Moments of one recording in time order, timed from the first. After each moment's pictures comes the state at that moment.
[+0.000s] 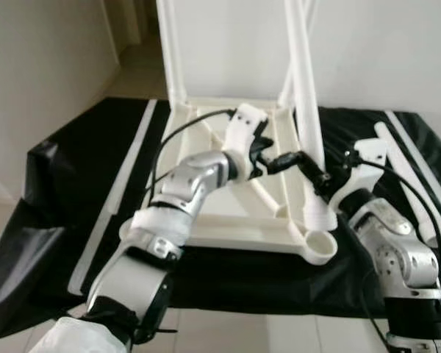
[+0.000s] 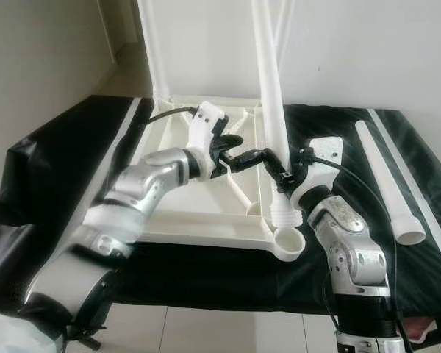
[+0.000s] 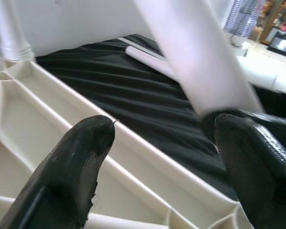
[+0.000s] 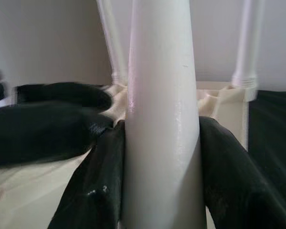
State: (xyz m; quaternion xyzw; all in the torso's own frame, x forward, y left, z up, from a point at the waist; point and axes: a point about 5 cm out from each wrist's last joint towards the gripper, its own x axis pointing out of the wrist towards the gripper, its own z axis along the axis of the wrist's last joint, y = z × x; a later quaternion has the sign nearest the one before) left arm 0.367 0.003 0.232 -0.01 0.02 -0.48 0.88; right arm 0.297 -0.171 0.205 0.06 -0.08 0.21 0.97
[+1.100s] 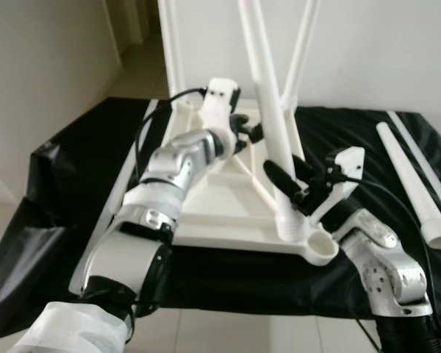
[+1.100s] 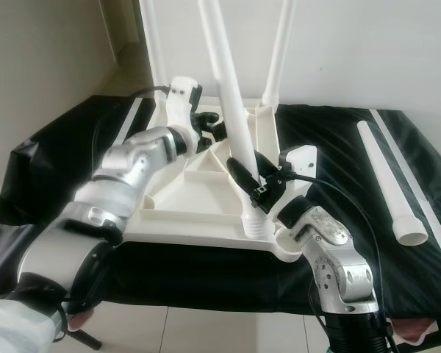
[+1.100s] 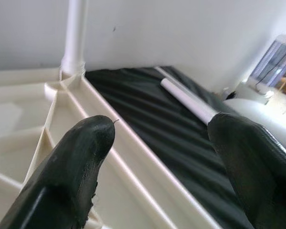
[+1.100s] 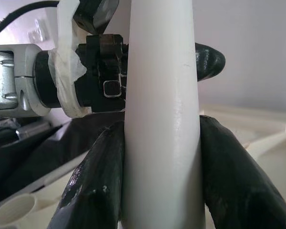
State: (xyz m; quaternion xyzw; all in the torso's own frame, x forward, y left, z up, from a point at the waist) left arm 0.386 0.024 0.271 -0.10 0.02 -0.43 0.90; right arm 0.277 -0.144 0.213 0.06 -0.12 0.32 0.94
